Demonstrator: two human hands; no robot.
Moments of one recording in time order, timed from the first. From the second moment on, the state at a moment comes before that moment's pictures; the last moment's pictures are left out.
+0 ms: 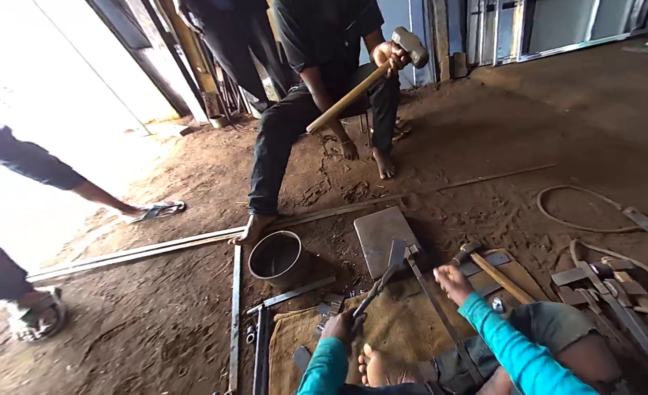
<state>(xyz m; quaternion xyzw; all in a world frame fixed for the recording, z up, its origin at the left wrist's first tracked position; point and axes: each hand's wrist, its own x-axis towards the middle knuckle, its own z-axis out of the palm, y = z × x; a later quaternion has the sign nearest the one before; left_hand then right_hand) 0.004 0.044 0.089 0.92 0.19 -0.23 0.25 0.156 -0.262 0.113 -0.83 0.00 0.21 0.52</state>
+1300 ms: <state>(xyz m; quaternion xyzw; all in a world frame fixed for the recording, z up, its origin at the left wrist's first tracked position) -0.003 0.062 0.060 0.83 0.35 -0.39 0.21 0.092 -0.272 0.042 -0.90 -0.11 0.31 0.28</state>
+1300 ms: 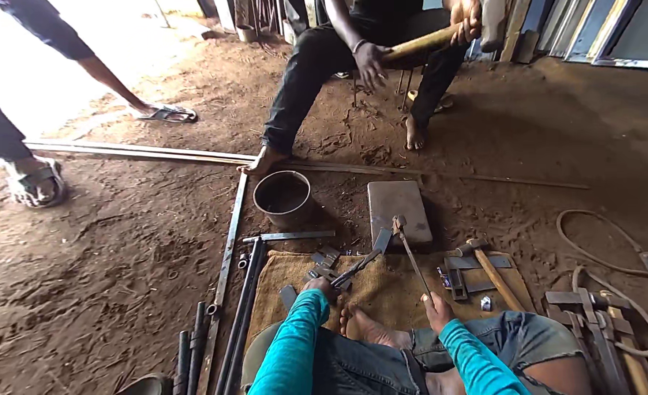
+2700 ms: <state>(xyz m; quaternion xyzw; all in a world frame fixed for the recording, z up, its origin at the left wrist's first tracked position) -0.001 0.070 0.046 0.82 0.35 -0.38 0.21 0.096 -0.274 0.038 -0.90 -0.12 0.32 0.27</state>
